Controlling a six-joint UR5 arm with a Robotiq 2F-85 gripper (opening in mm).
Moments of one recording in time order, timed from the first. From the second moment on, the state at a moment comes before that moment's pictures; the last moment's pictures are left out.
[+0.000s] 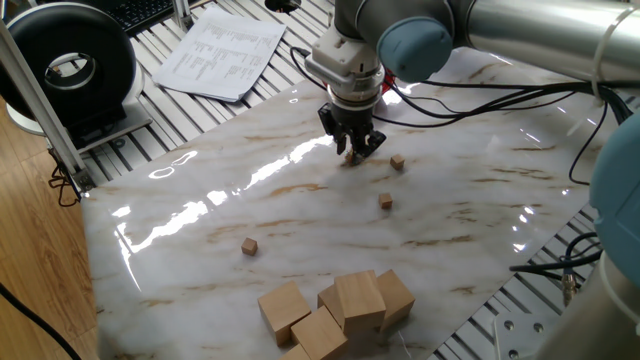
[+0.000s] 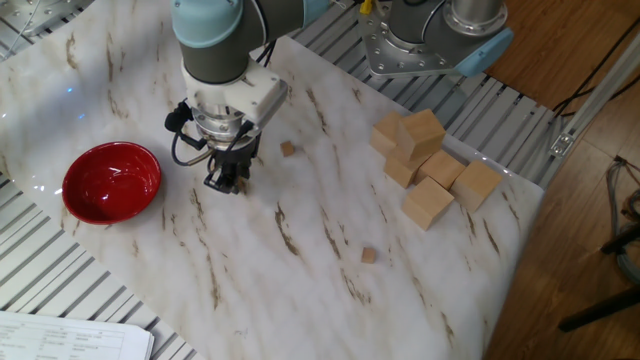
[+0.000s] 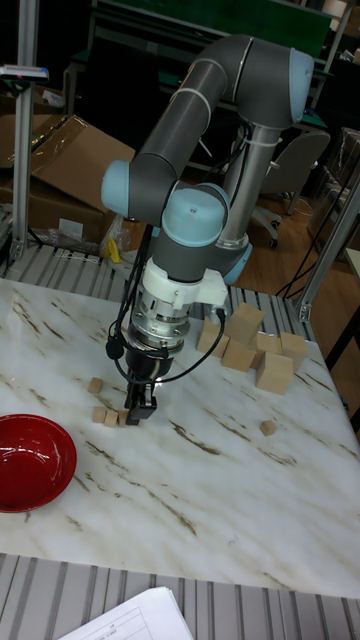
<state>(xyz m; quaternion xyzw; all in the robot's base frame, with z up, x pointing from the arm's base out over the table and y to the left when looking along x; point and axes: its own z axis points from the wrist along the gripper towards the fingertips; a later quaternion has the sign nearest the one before) 0.530 -0.033 0.016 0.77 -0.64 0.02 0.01</state>
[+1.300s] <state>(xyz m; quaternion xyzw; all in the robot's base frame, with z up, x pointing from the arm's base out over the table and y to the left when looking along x) 0.533 -0.037 0.013 0.77 -0.64 0.02 0.00</state>
